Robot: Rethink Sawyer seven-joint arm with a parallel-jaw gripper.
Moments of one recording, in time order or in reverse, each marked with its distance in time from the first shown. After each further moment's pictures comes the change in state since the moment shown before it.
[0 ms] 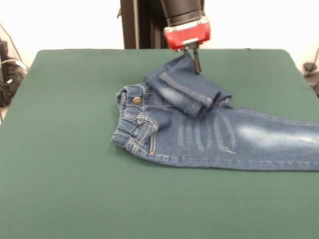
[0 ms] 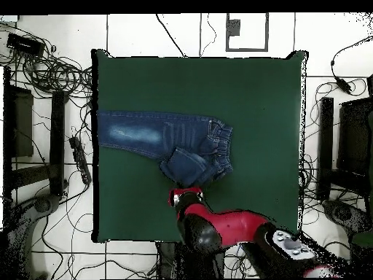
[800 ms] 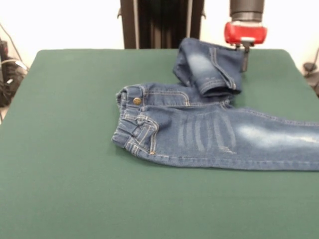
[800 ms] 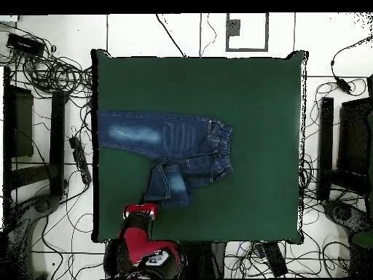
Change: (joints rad) arm 0.834 0.152 -0.403 0.042 0.626 -0.444 0.000
